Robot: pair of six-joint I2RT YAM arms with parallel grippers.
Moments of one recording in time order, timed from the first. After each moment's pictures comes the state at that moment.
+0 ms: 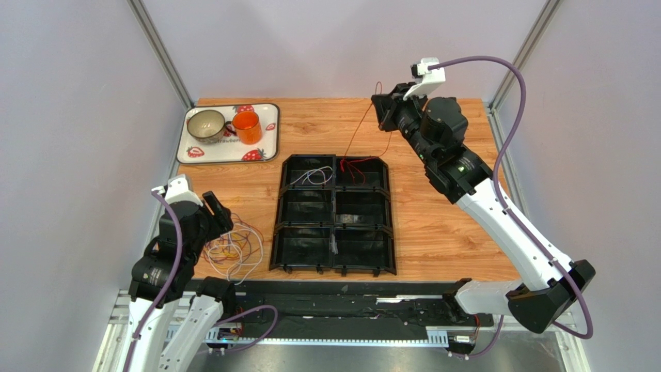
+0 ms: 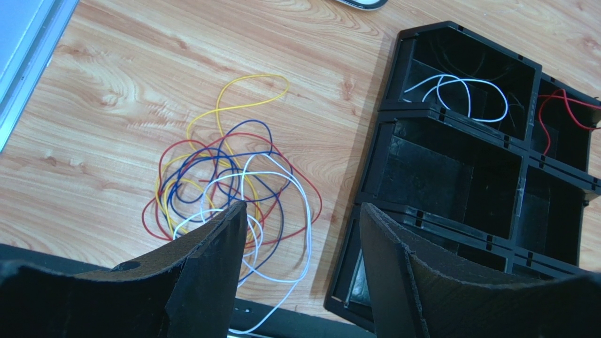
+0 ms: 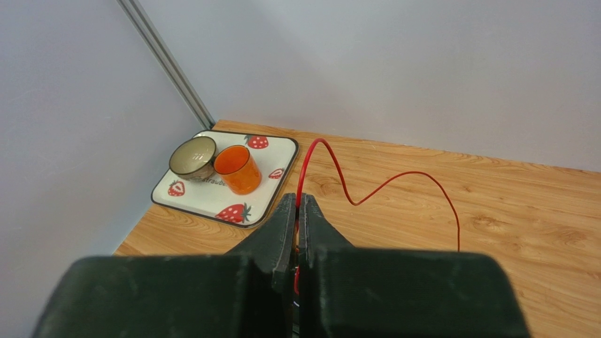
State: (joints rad) left arm -0.24 0.46 0.88 -0.97 -0.29 -0.50; right arm 0.61 1.27 1.44 -0.12 0.17 0.27
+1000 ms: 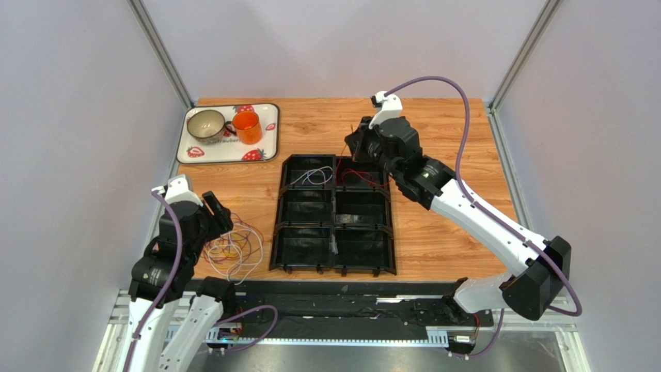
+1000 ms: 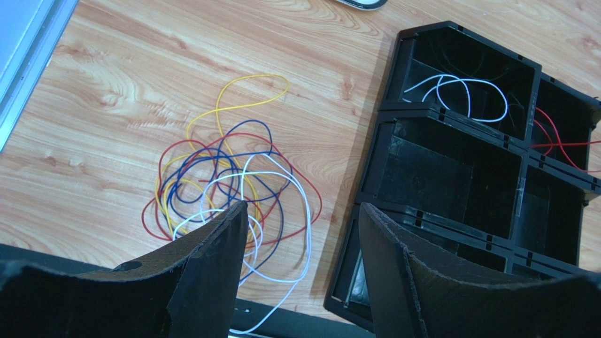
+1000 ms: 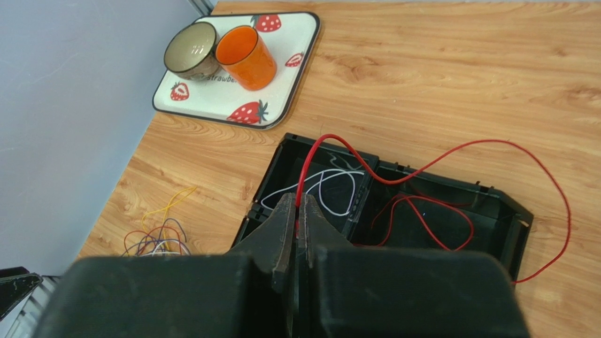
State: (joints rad) left arm -0.24 0.46 0.88 -0.97 -0.29 -0.50; right arm 0.74 1.35 1.30 -0.20 0.21 0.44
